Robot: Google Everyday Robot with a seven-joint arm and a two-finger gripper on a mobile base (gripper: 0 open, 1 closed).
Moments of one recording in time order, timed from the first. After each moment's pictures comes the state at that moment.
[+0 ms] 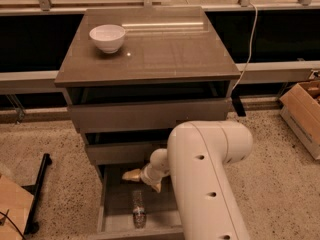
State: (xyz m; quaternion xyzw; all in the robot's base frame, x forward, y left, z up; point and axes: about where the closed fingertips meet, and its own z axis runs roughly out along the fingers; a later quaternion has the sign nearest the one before) arm 0.611 0.069 0.265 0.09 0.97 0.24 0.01
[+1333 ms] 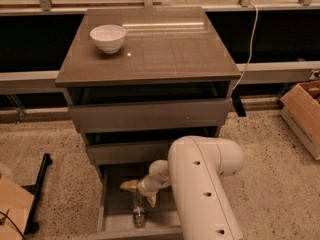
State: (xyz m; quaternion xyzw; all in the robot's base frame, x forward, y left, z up) arm 0.581 0.095 0.194 0.15 0.95 0.27 -0.05
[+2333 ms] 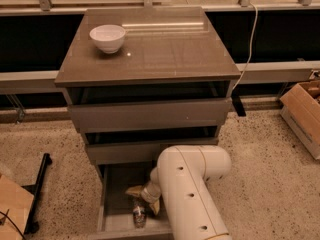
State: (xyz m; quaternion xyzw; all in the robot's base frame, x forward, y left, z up) arm 0.572 0.080 0.130 0.22 0.94 0.23 -0.10
